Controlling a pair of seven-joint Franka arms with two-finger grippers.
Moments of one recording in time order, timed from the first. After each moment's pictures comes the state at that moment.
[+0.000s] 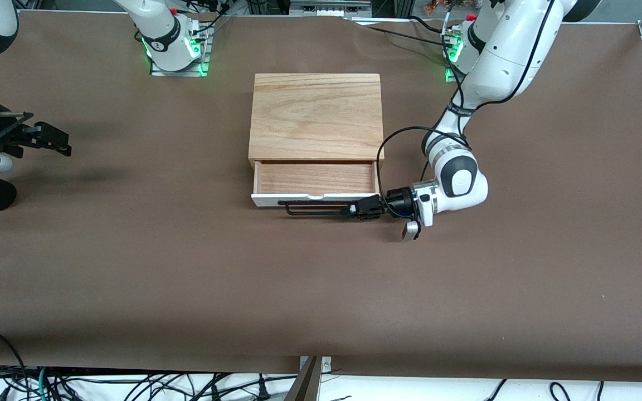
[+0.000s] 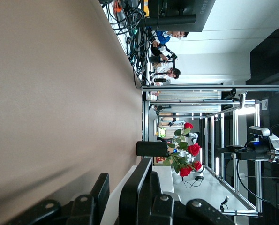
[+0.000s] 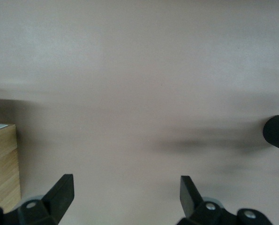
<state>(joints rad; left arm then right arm) -0.35 0.72 -0.02 -1.82 -1.97 1.98 1.03 0.01 0.07 -0.02 -1.62 -0.03 1.64 -0.08</state>
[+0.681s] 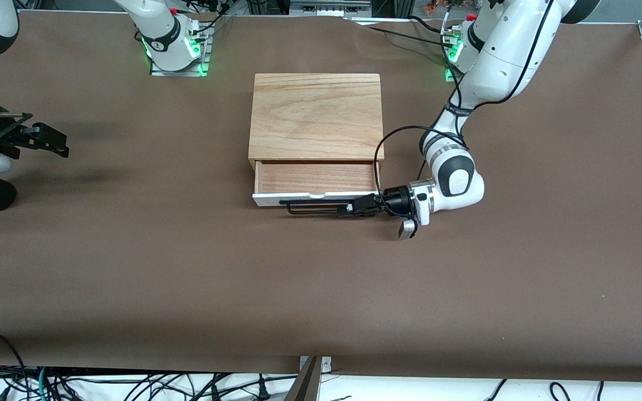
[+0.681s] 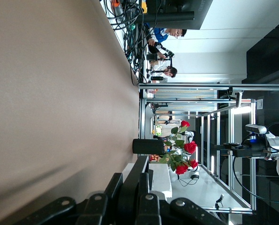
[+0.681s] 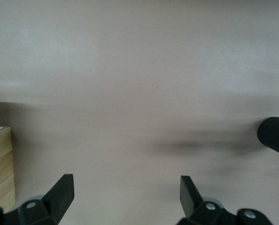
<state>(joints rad) -0.35 0.72 -0.03 -1.82 -1.98 1.97 1.03 0.01 0.08 -0.02 -1.62 -0.05 1.65 -0.08</state>
